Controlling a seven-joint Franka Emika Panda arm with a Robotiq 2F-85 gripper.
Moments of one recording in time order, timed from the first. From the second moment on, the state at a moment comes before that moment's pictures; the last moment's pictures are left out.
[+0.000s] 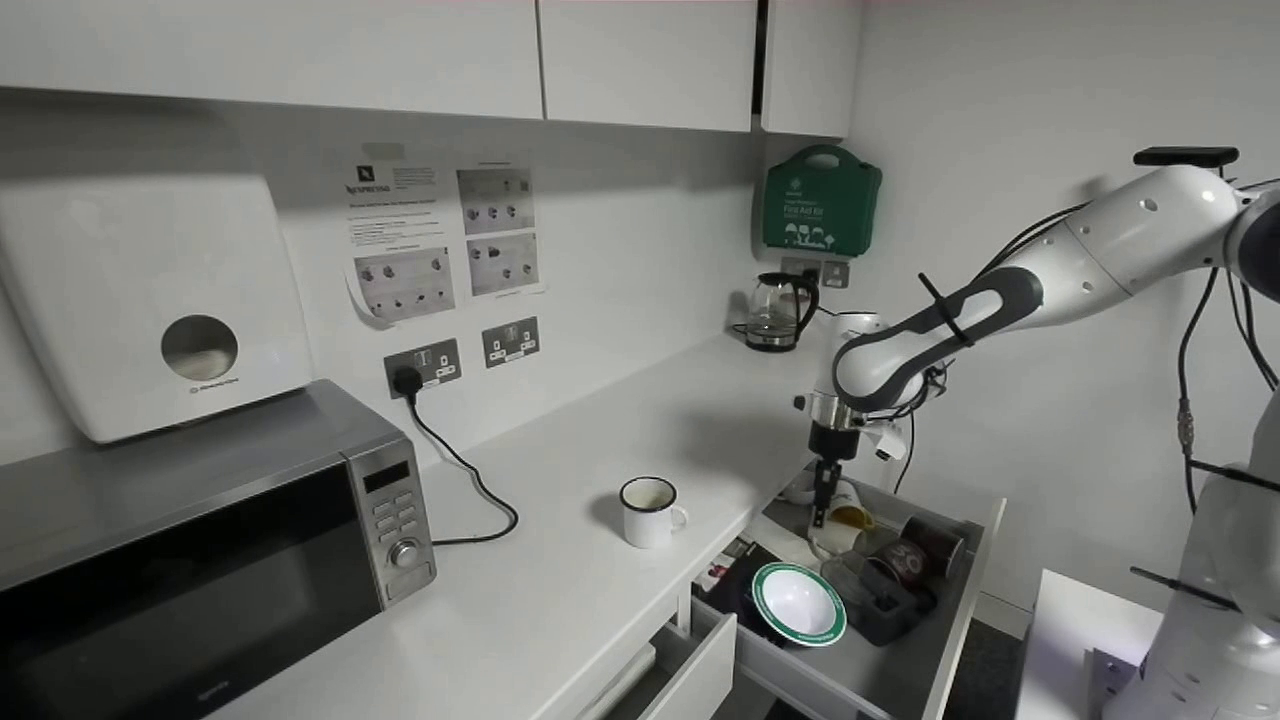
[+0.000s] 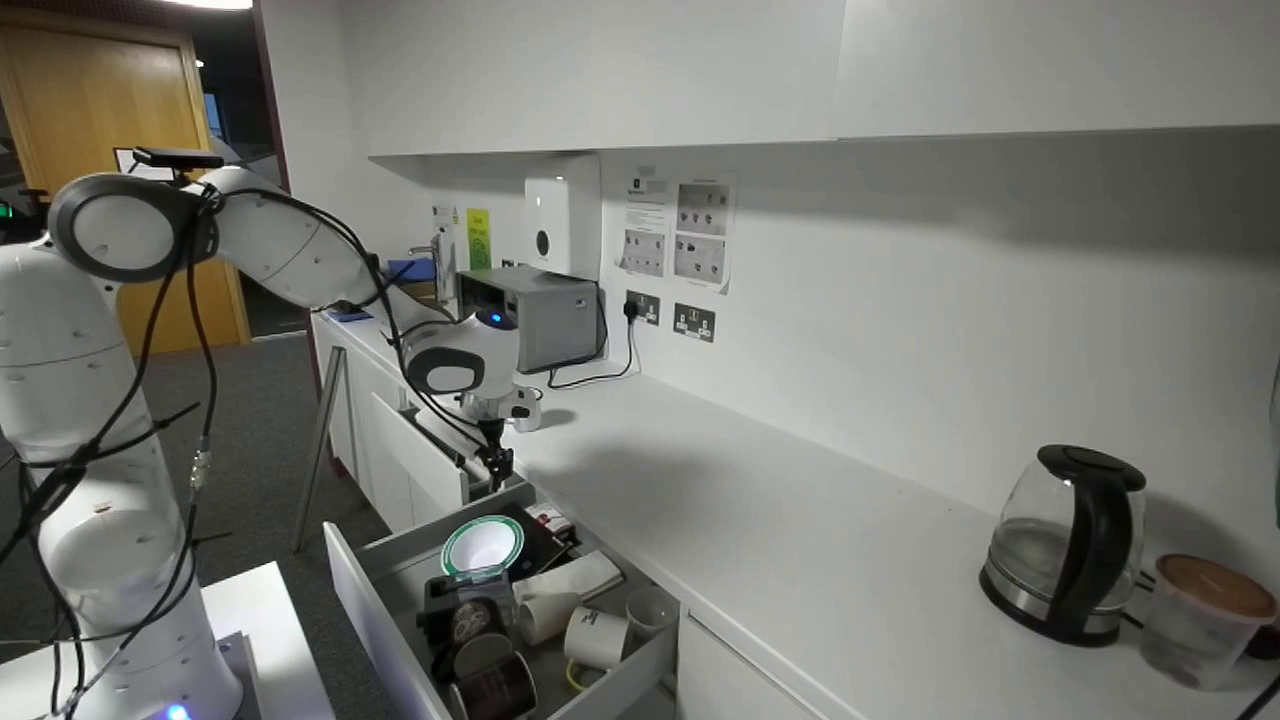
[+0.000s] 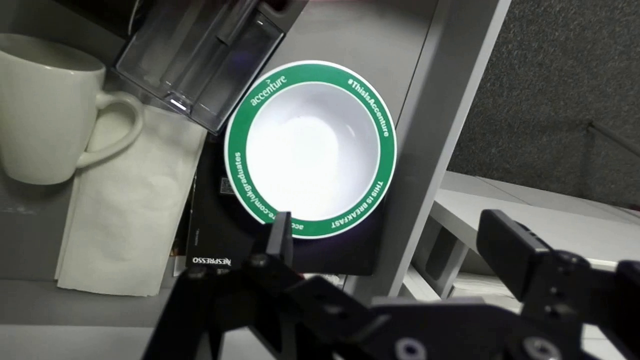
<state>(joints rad) 0.04 -0.03 -0.03 -2.41 0.34 2.32 -0.51</state>
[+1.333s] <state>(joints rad) -0.05 0.07 -0.06 -2.42 -0.02 2.53 -0.35</state>
